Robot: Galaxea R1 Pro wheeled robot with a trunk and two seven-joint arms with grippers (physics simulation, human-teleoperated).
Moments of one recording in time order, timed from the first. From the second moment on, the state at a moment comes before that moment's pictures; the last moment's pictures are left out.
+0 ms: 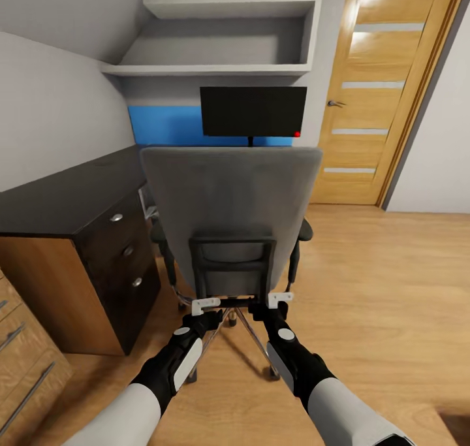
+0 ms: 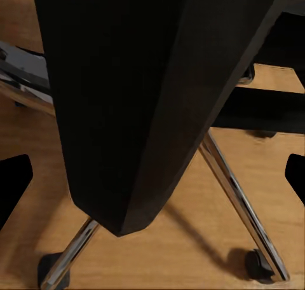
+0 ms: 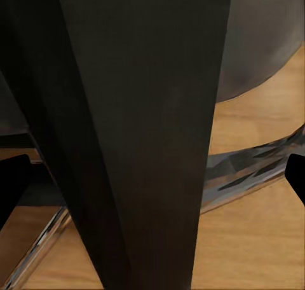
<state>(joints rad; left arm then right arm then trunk) -0.65 -0.17 -0.24 -0.62 0.30 0.15 0.20 -0.69 0.17 0.27 -0.53 -0.15 -0.11 -0.21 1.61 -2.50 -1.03</state>
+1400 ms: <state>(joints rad) -0.65 -0.17 -0.24 -0.62 0.30 0.15 0.20 -0.69 0.17 0.27 -0.53 -0.15 -0.11 -0.21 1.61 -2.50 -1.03</state>
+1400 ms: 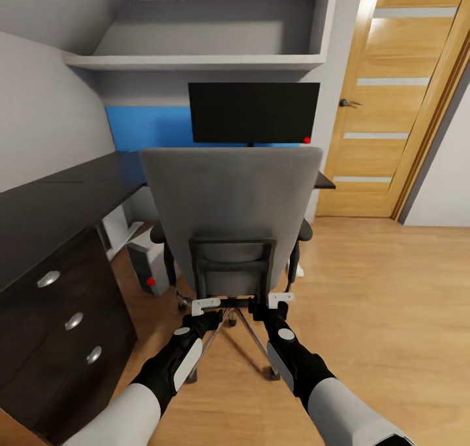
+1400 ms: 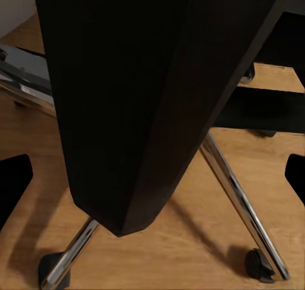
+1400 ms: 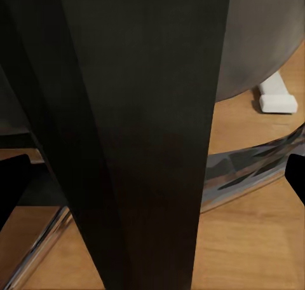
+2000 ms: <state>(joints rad) -0.65 -0.17 -0.24 -0.62 0.30 0.15 0.20 -0.69 0.17 0.27 -0.53 -0.15 -0.11 -0.21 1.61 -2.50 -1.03</state>
